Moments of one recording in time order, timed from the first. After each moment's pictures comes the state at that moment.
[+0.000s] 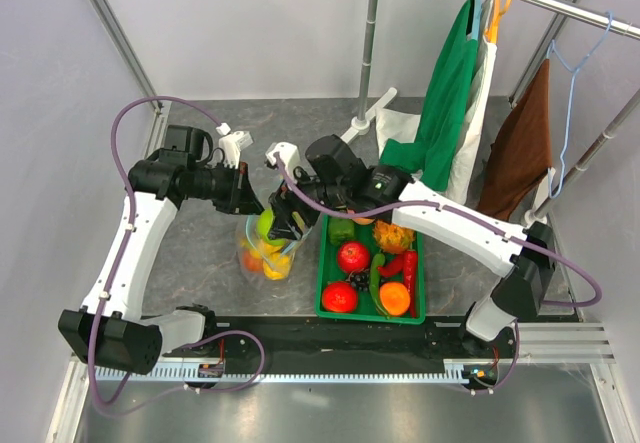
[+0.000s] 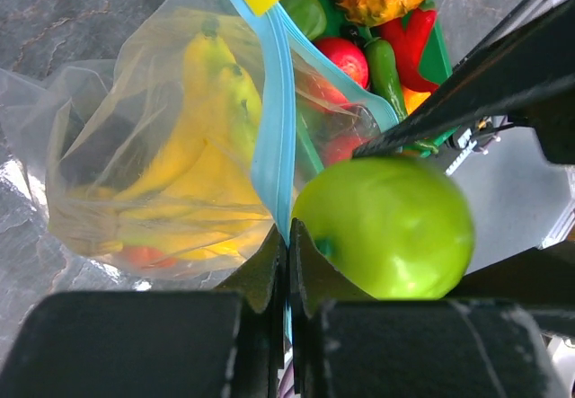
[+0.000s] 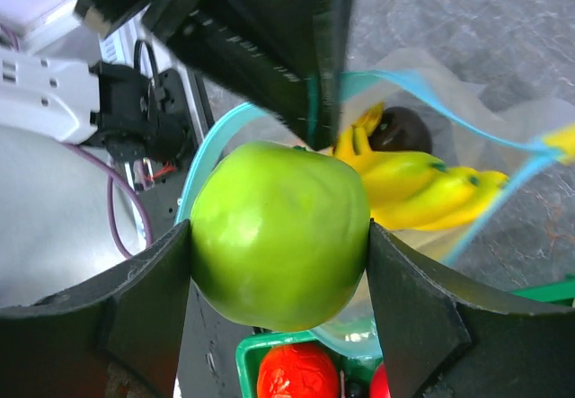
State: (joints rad) left arm -0.16 1.20 1.31 -1.11 0.68 0.05; right arm 0.97 1.62 1.57 -0.51 -0.39 0.12
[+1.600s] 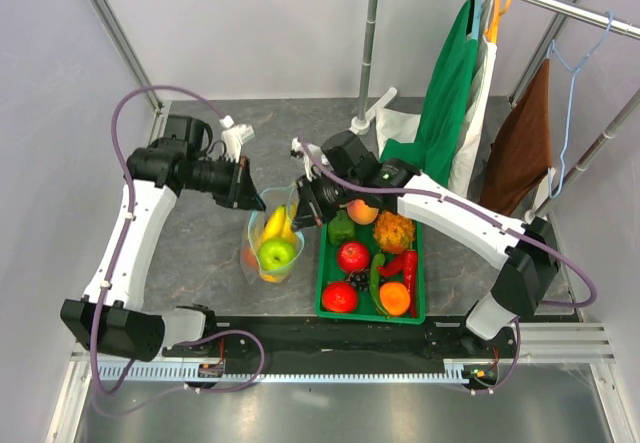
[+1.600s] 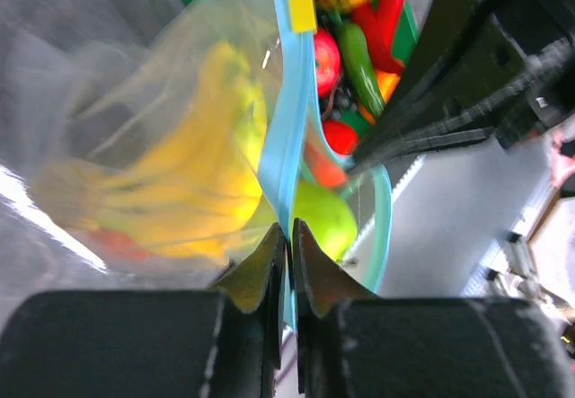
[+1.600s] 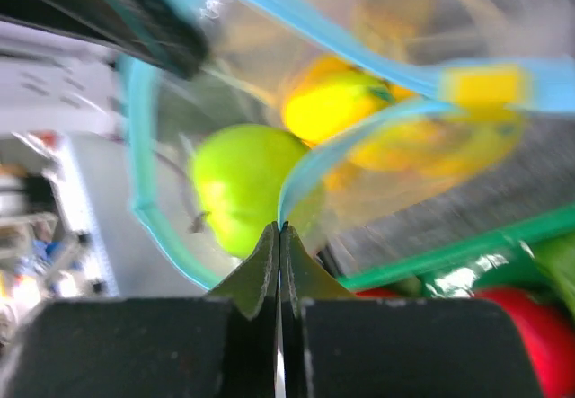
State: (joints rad) left arm -0.16 1.24 1.35 -1.18 0.77 0.10; right arm 0.86 1.62 1.46 -0.60 -0.53 0.33
